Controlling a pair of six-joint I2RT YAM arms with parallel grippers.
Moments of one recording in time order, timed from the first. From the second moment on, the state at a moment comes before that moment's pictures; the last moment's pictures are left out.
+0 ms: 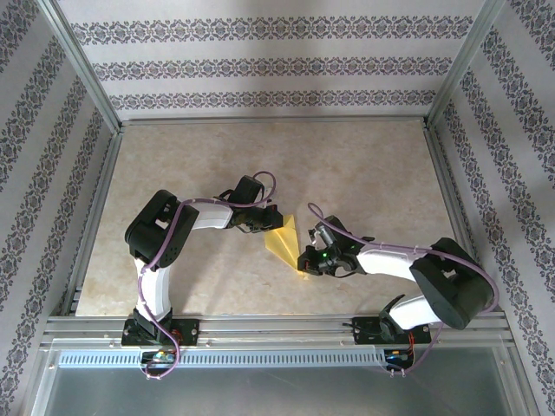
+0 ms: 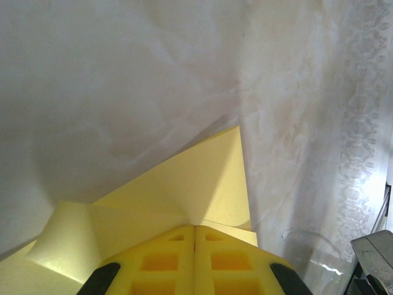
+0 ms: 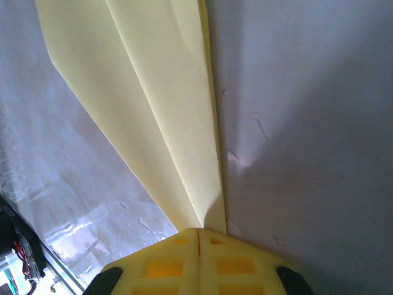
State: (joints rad) left arm -0.53 1.98 1.04 0.03 0.56 -0.68; right arm 0.66 1.41 0.46 -0.08 -0.48 0.85
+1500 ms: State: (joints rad) left arm -0.35 1.38 0.70 -0.03 0.47 -0.76; right arm 0.45 1.71 0.74 0.05 -0.69 0.51
